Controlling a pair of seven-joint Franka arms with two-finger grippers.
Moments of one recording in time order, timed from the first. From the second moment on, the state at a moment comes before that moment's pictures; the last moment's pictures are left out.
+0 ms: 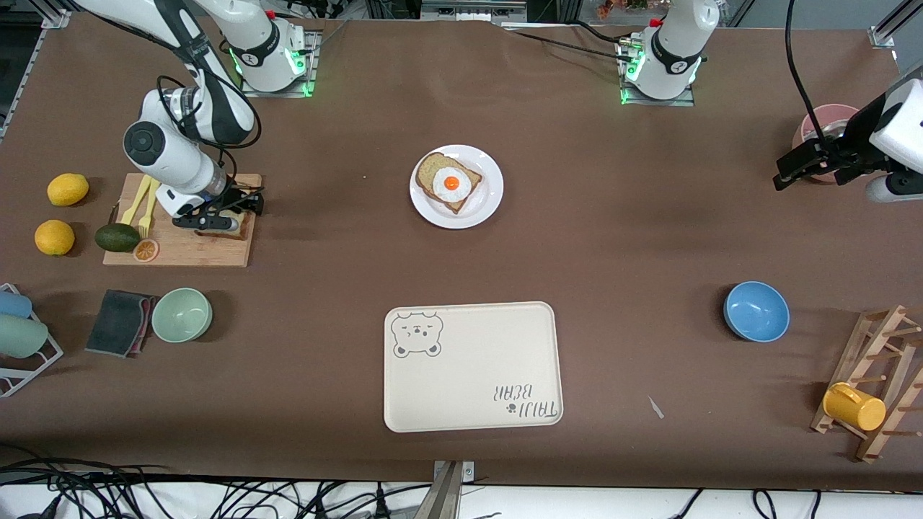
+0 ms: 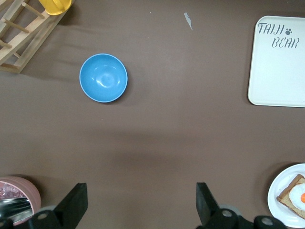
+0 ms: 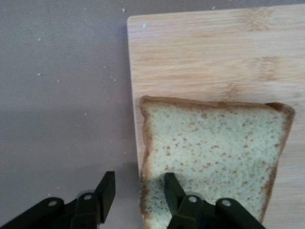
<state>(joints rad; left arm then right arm) -0.01 0.00 0.00 -1.61 -0.02 1.58 -0.14 -0.03 0.17 0.05 -2.55 -0.01 2.62 0.08</state>
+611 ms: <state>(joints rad) -0.01 0.00 0.00 -1.61 -0.02 1.58 -0.14 -0.03 0.18 0.04 -2.54 -0.02 2.61 0.08</state>
